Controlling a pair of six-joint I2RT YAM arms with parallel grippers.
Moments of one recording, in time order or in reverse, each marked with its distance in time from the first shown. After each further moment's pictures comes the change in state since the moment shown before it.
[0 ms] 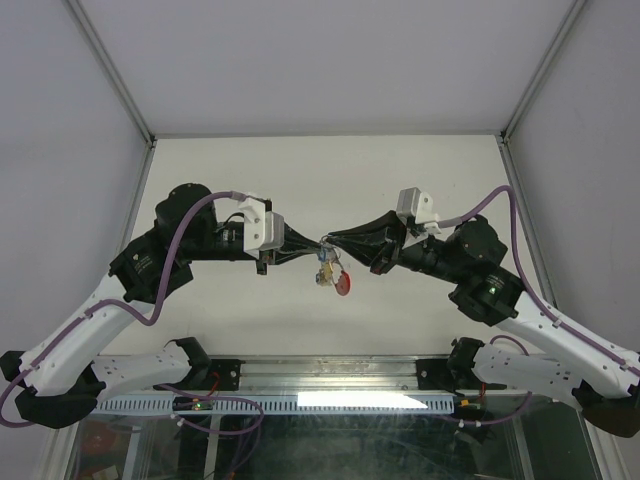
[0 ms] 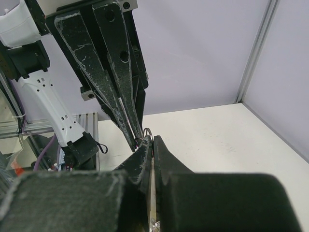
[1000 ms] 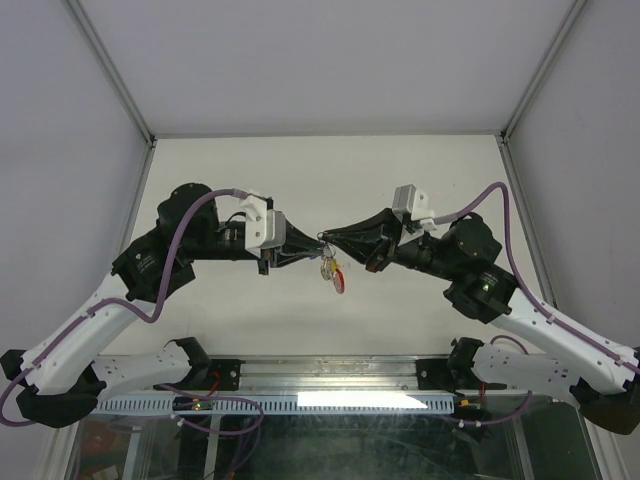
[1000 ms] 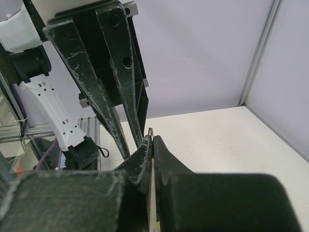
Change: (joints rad) left arm 0.000 0.005 -0.008 0.014 0.003 -0.021; right arm 0.001 0.030 0.000 0.046 -0.016 0.019
